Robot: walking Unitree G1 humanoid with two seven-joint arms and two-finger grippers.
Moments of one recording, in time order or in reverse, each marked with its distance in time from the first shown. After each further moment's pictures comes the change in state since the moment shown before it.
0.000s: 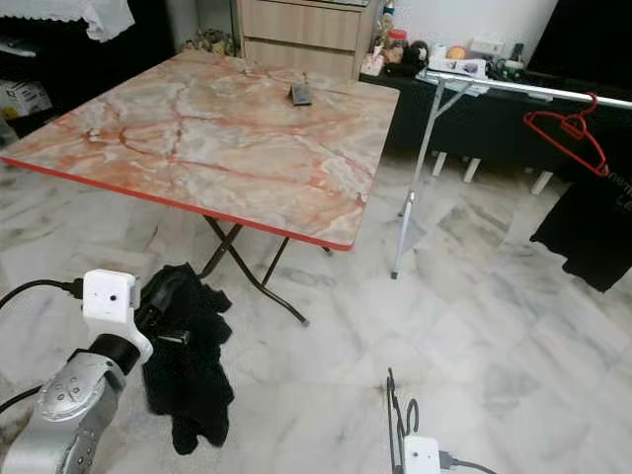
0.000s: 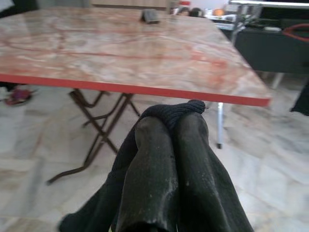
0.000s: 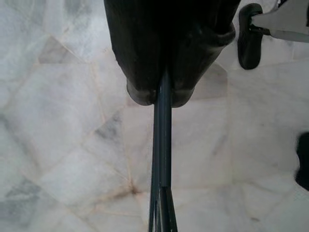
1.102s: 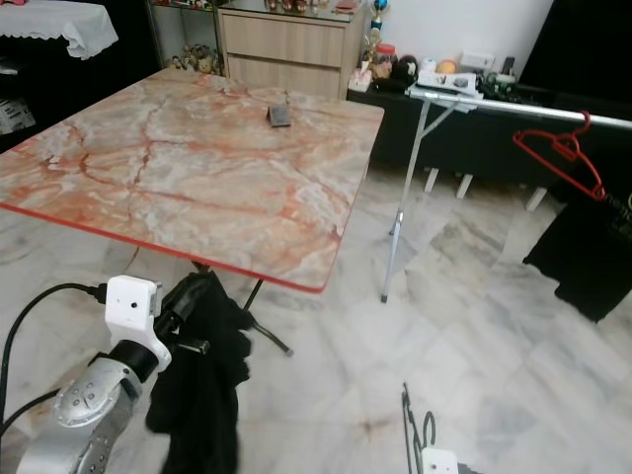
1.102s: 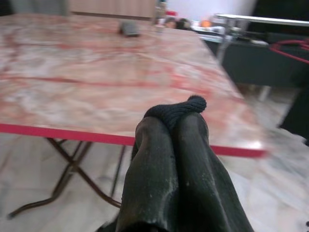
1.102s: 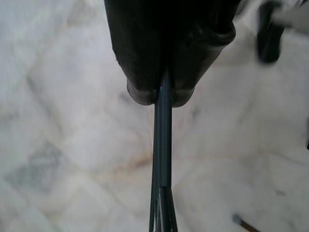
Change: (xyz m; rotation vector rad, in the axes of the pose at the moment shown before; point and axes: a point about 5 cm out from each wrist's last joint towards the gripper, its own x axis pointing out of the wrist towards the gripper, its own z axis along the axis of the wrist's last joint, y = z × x) left arm -0.001 -0.003 0.001 0.007 -0.004 -0.047; right arm 0.000 -0.012 0.001 -0.012 0.020 0.012
